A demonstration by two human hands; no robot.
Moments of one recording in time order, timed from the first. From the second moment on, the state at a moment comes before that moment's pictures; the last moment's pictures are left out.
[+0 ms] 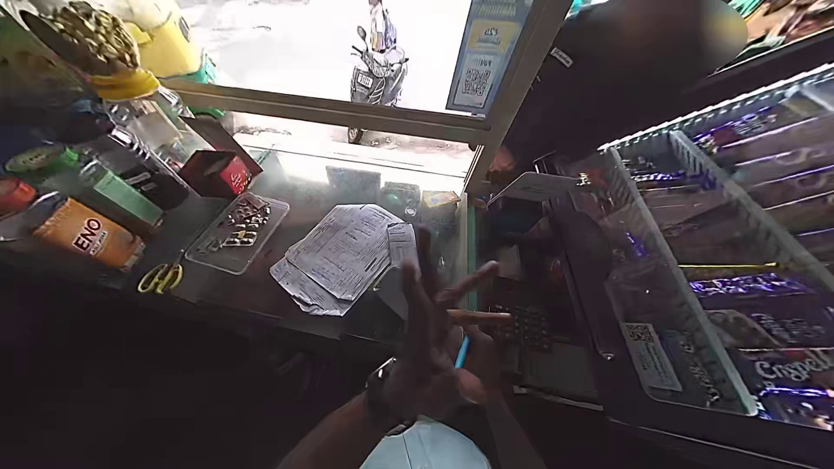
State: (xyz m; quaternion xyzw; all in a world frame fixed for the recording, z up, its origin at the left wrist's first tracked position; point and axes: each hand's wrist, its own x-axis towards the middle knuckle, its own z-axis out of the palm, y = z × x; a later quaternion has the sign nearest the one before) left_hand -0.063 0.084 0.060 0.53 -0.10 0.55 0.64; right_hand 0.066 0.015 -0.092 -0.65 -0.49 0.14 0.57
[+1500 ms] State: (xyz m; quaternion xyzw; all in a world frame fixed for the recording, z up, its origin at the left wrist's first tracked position) left_hand -0.084 0.097 -0.102 0.43 0.37 0.55 0.61; right_hand 0.069 -0.002 -0.092 -0.54 -0.42 0.24 0.68
